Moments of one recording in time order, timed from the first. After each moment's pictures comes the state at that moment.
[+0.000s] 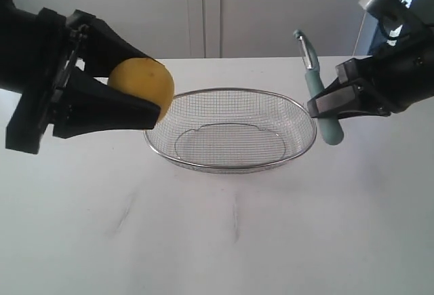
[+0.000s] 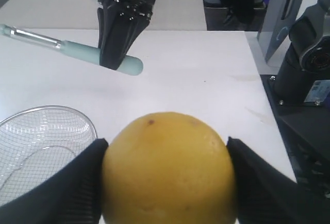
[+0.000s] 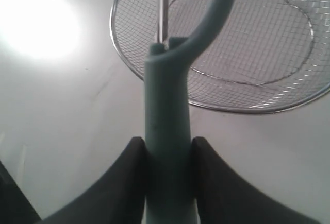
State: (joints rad) left arm -0.29 1.29 -1.01 -1.26 1.20 1.74; right arm -0.03 1.49 -1.06 0.91 1.08 -0.82
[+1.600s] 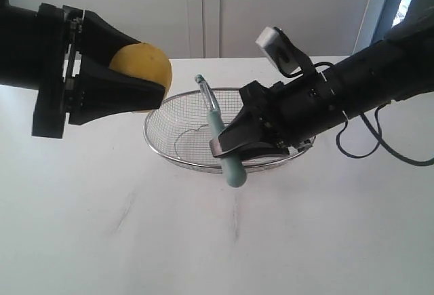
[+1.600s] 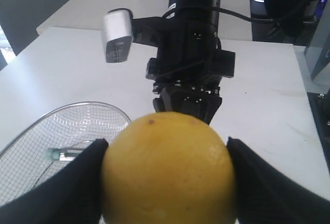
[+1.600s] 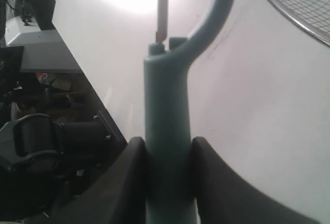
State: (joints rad) left arm -0.29 1.27 -0.96 -1.33 1.05 1.75; right arm 0.27 1.66 -1.06 1.14 1.15 -0.76
